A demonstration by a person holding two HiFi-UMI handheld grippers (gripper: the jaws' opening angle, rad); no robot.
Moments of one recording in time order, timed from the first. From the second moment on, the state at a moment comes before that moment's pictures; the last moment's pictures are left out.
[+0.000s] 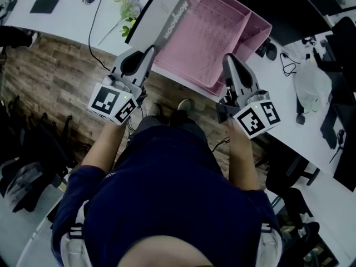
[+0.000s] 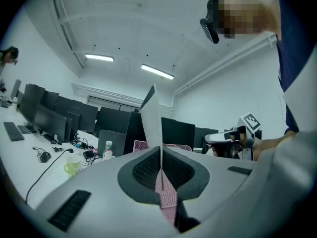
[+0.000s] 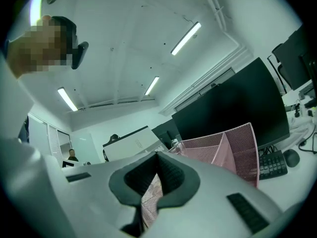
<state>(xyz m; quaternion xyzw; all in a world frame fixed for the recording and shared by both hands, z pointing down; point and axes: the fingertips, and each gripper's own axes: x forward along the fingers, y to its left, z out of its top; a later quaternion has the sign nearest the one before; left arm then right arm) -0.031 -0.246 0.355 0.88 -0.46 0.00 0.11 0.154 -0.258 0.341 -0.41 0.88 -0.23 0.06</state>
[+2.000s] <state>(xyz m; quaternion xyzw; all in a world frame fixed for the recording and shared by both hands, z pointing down) -0.045 -0.257 0.416 0.83 -0.52 0.01 0.20 0.145 -0.280 0.369 -0.37 0.89 -0.26 0.03</state>
